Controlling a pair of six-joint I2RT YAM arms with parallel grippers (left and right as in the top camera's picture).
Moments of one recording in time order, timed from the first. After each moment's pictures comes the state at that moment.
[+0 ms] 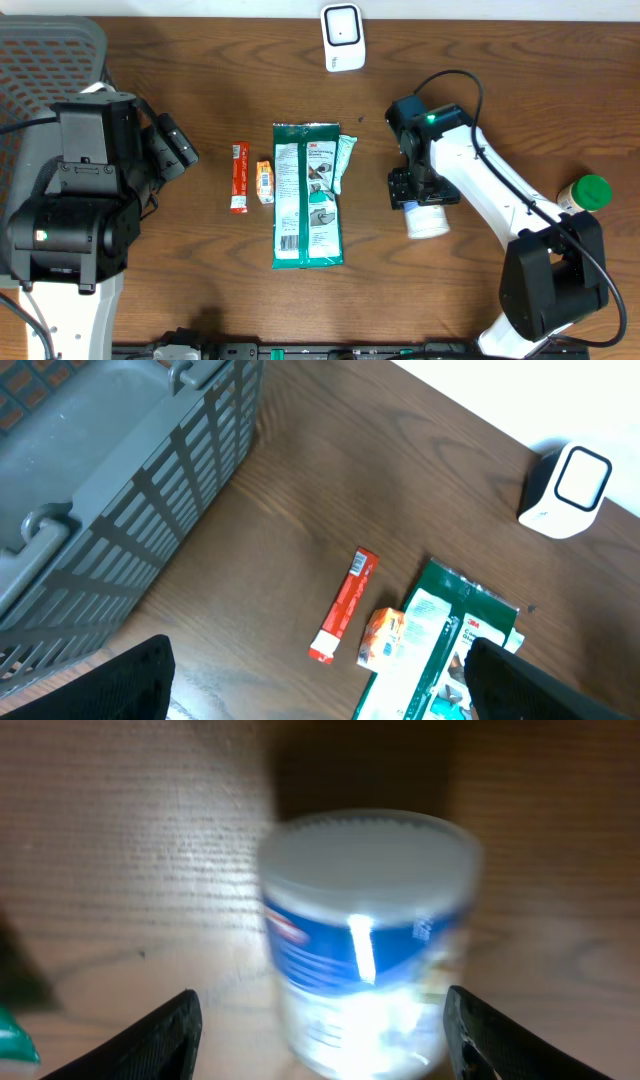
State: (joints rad) left arm -0.08 1.15 1.54 -1.23 -0.21 -0.56; right arm 0.40 1.81 1.36 -1.24 0.07 0.36
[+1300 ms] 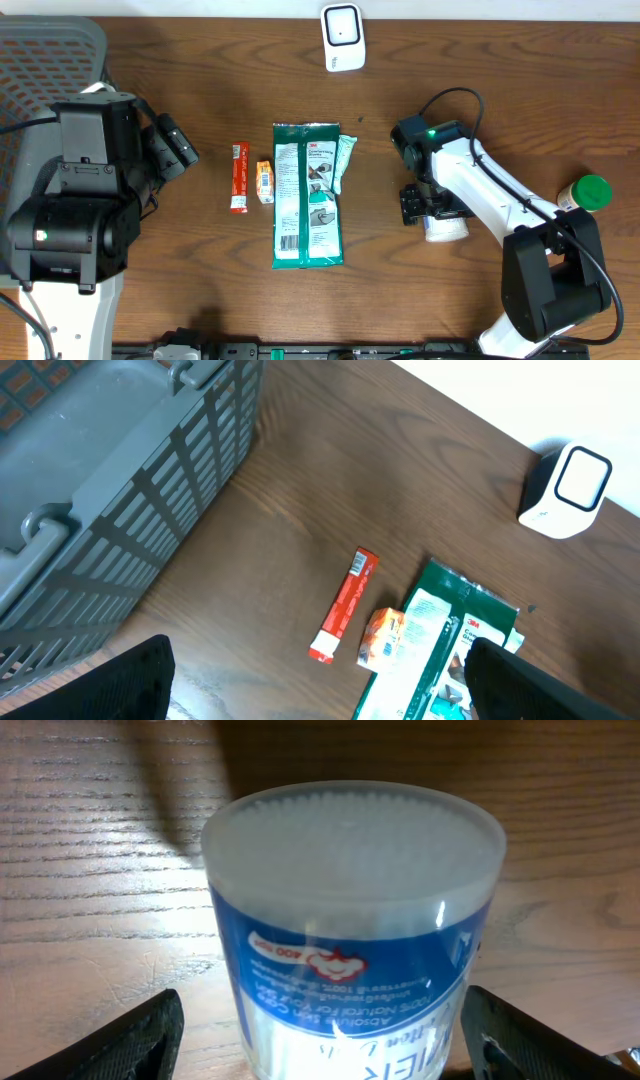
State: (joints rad) left arm -0.08 1.15 1.54 -1.23 -0.21 -0.56; right arm 0.38 1.80 1.23 -1.21 0.22 0.38
